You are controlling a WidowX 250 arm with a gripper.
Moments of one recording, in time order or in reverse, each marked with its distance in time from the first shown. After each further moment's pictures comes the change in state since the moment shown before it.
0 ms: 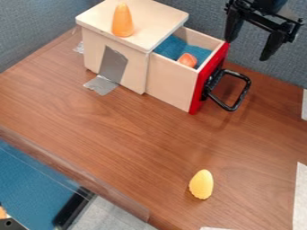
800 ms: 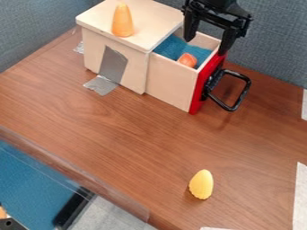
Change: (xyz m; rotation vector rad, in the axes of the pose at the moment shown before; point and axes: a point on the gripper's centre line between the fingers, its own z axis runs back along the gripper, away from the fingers) arm -0.014 0.068 -0.023 0.002 0.039 0.158
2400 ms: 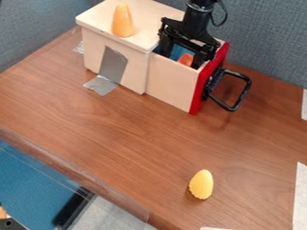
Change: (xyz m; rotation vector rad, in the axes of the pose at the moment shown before) arm -0.003 0.032 -0.057 0.053 0.056 0.033
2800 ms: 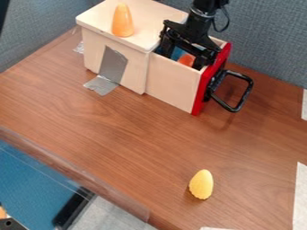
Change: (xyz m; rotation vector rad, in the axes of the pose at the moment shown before) arm -0.003 -0.004 -0.007 0.032 0.024 -0.001
